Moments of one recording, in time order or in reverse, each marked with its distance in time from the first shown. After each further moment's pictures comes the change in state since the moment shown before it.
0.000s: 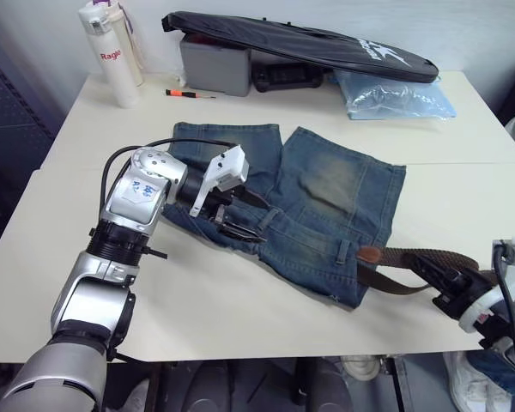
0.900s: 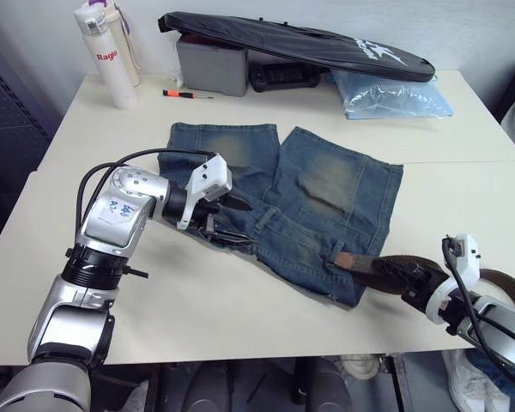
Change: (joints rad) left arm 0.172 0.078 0.040 -0.221 -0.078 0.122 0.201; right arm -0.234 -0.023 0.215 0.170 0.085 0.089 -0.163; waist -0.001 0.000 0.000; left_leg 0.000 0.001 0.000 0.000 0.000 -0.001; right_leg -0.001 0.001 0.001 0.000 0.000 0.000
